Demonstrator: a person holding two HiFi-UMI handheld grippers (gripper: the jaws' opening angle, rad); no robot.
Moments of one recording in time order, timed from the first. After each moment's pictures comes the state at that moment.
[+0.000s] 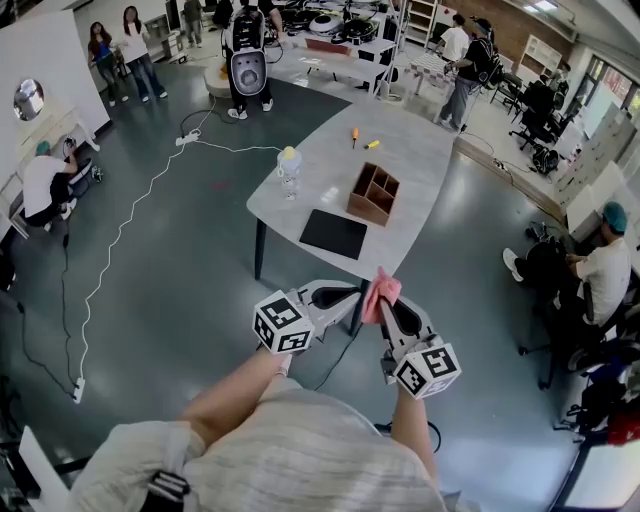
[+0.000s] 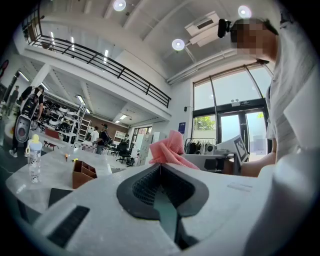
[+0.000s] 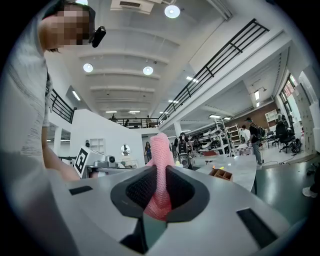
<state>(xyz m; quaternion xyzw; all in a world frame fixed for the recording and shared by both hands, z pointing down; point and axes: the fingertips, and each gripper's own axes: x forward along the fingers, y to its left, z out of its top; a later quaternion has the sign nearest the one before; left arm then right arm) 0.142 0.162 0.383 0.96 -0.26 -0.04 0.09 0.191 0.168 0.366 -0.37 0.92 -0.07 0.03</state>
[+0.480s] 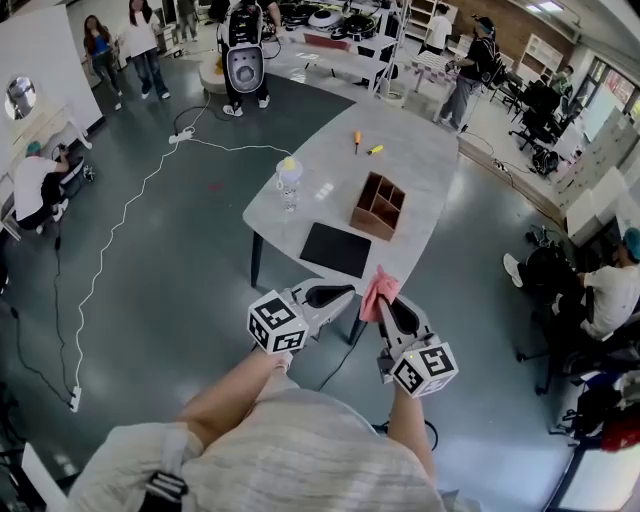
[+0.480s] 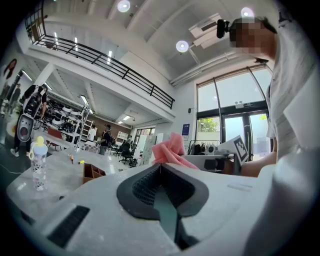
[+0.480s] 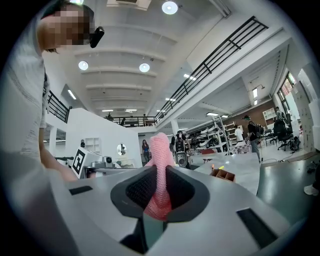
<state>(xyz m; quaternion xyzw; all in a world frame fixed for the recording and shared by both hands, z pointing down) 0.098 0.081 0.395 0.96 -0.27 -0.04 0.09 0.156 0.085 0.378 -0.39 0.92 -0.08 0.02</state>
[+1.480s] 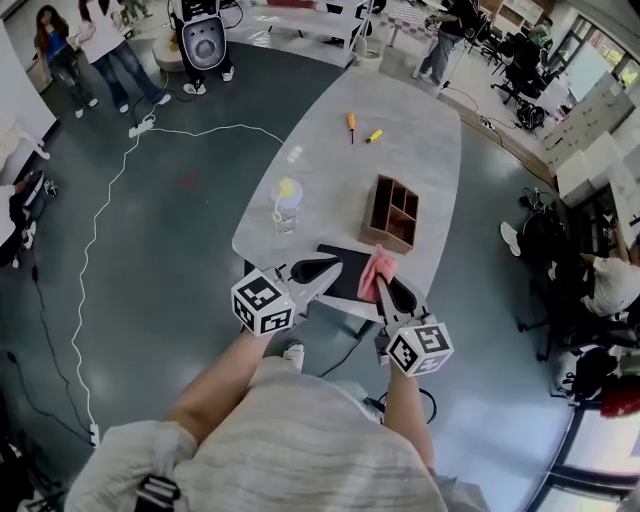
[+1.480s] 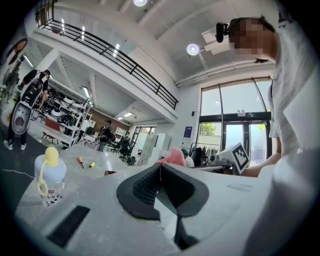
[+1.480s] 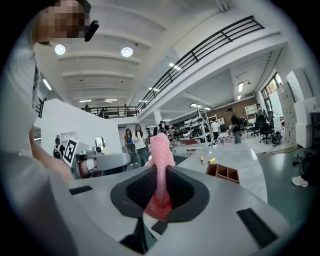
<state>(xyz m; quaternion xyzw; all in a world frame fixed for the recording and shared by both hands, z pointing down) -0.024 -0.122 0.412 0.96 -0.24 -0.05 0.13 0.063 -0.111 0.425 -0.48 0.87 -0.13 -0.03</state>
